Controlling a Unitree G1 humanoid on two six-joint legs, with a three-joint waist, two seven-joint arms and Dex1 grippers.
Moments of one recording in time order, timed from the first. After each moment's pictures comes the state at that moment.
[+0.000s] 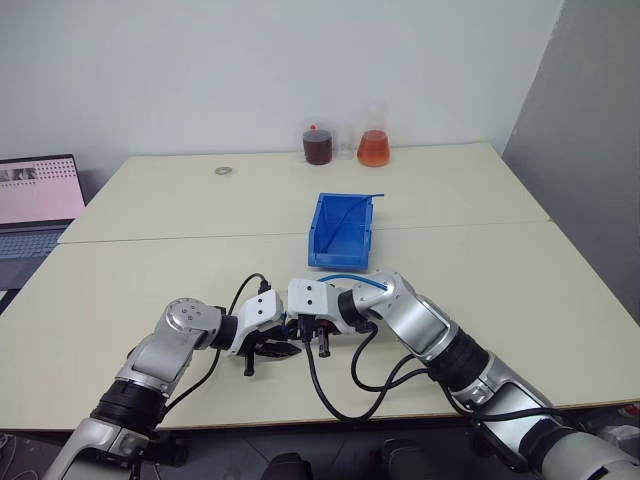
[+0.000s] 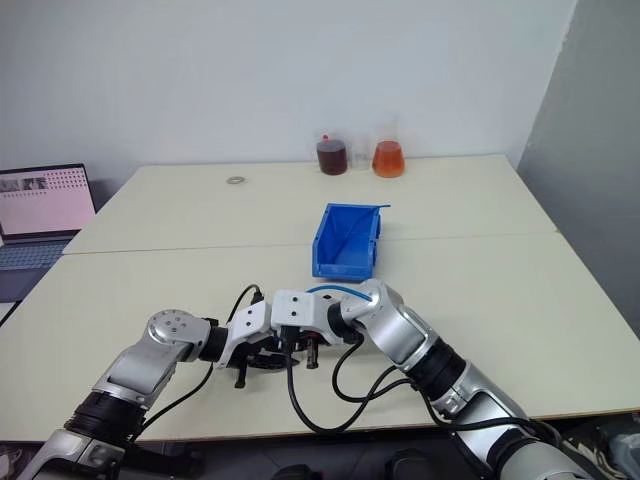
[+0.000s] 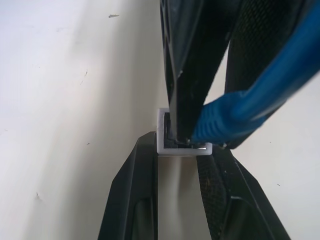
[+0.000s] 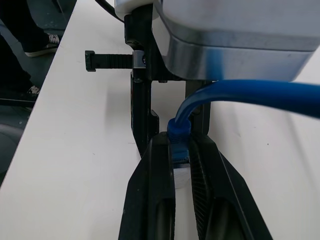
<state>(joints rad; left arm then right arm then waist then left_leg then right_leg) -0.30 0.69 -0.23 0.13 -0.10 0.26 -1.27 -0.69 -0.14 0.65 0.10 -0.12 0.58 1.07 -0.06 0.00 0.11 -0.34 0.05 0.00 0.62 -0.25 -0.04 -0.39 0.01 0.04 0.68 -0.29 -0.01</state>
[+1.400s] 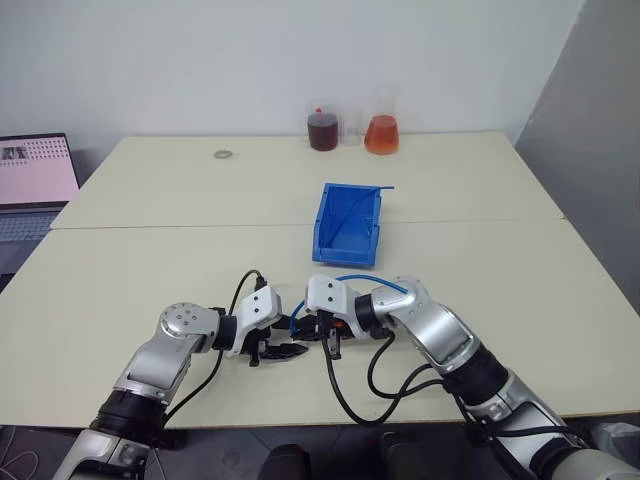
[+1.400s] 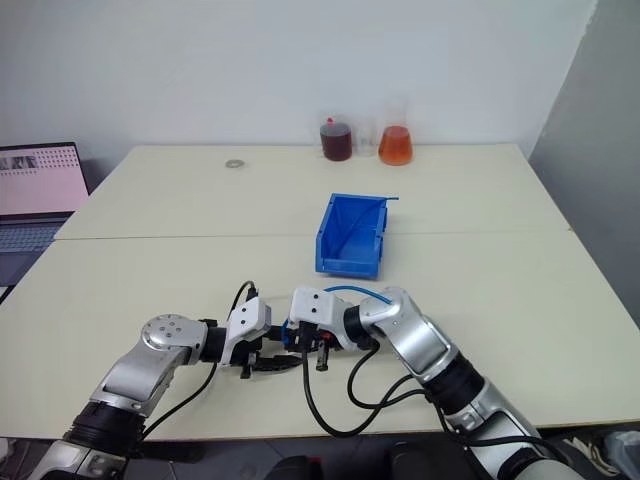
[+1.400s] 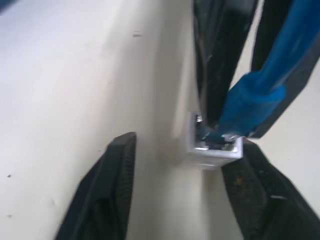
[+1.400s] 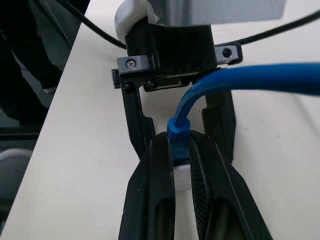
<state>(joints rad) -0.22 0.65 -0.16 0.05 -0.18 0.22 -1.19 -0.55 -0.21 0.55 -0.09 0.00 0.65 1.04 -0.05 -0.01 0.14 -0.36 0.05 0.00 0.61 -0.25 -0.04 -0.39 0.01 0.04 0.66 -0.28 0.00</state>
